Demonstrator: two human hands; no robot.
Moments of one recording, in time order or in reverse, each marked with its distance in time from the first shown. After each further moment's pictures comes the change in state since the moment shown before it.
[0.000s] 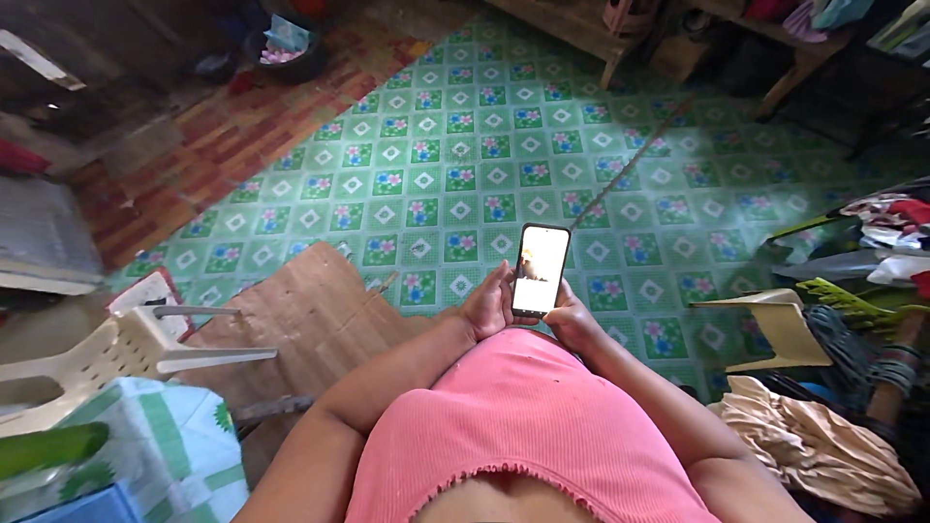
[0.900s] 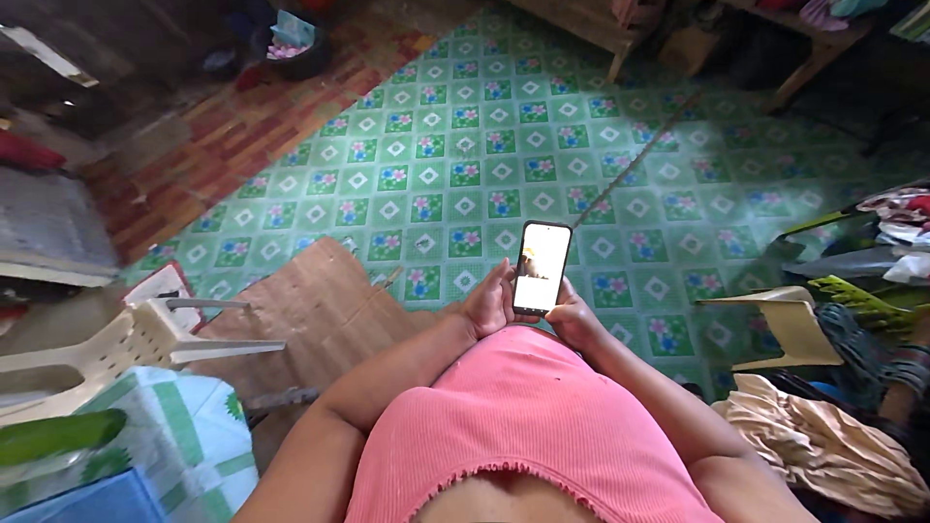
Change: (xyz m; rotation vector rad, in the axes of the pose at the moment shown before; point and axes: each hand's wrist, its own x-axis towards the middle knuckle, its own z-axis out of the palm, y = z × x) left_hand -0.006 -0.003 -0.002 0.023 -0.021 0.008; right_hand -0.003 0.004 0.002 0.009 -0.007 0.012
